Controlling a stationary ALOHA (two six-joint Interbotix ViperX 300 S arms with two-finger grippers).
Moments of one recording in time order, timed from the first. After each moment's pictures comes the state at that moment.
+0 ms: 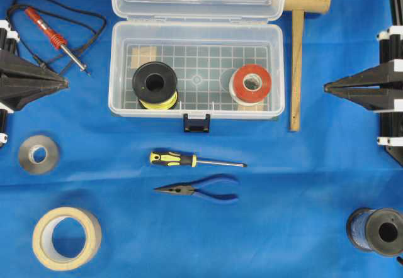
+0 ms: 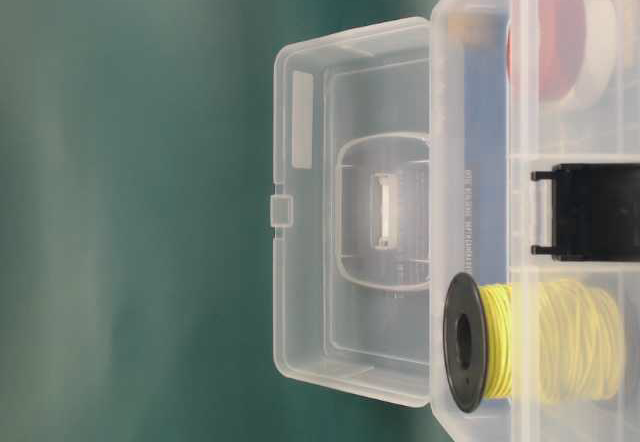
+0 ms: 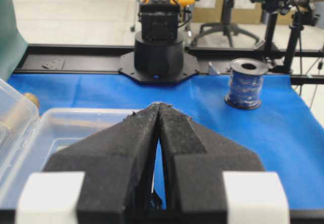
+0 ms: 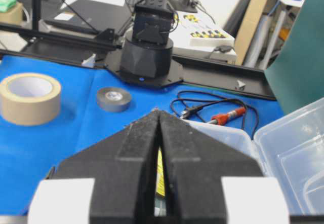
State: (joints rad) left arm 0.00 -0.97 1.18 0.00 -0.29 0.00; right arm 0.00 -0.96 1.19 0.00 -0.29 0.00
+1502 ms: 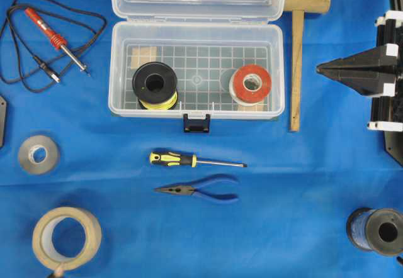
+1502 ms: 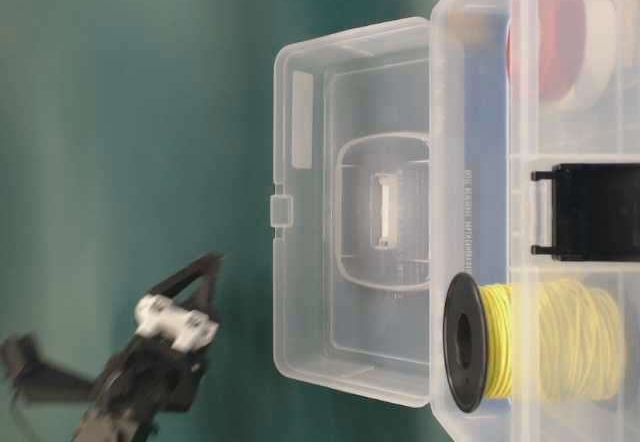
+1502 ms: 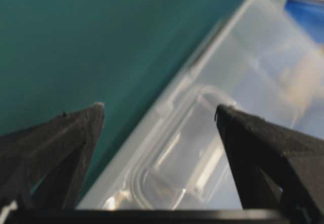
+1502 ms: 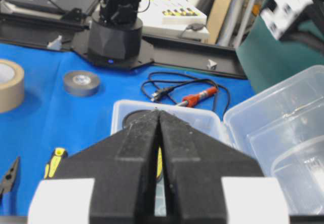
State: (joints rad) left arm 0.64 -0.11 0.44 -0.04 -0.02 0.23; right arm -0.09 -0.92 1.14 -0.01 -0.23 -0.01
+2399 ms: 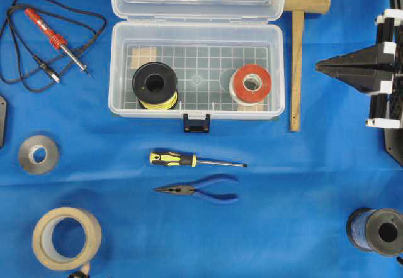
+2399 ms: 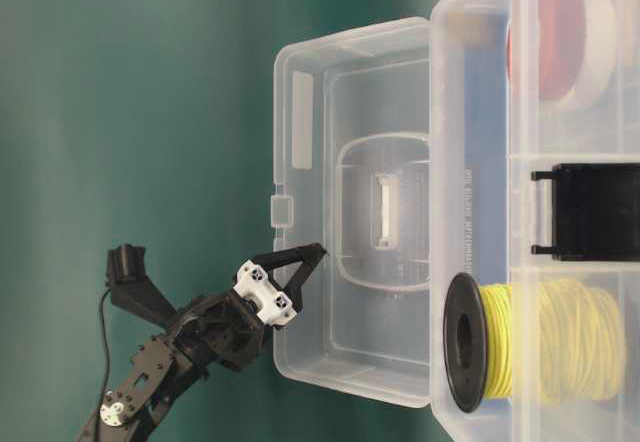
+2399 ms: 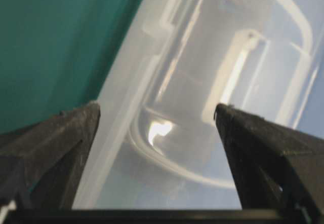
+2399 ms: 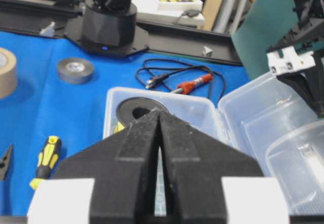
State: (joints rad) left arm 0.65 0.11 0.22 -0.03 0.42 0.36; right arm -0.11 -0.92 1.14 -0.01 -0.19 -0.02
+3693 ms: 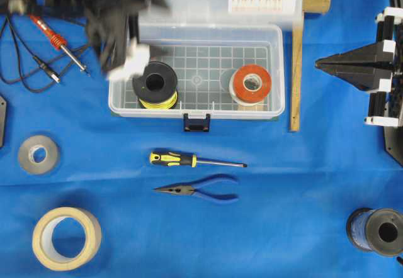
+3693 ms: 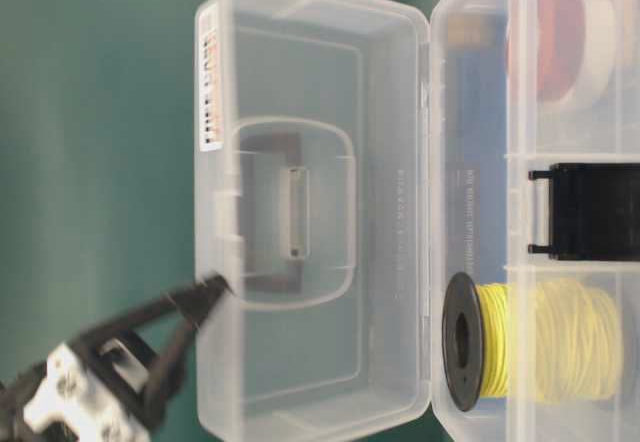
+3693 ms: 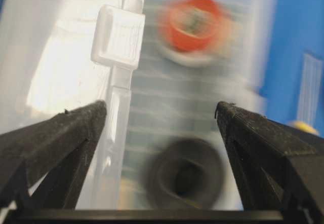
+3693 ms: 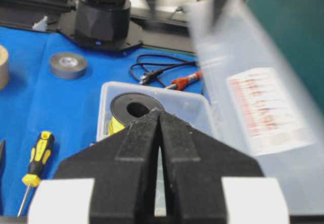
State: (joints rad) left arm 0.21 -0.24 0.41 -0.04 0.67 0.13; right arm -0.13 -0.92 1.14 -0.02 -0.19 -0.02
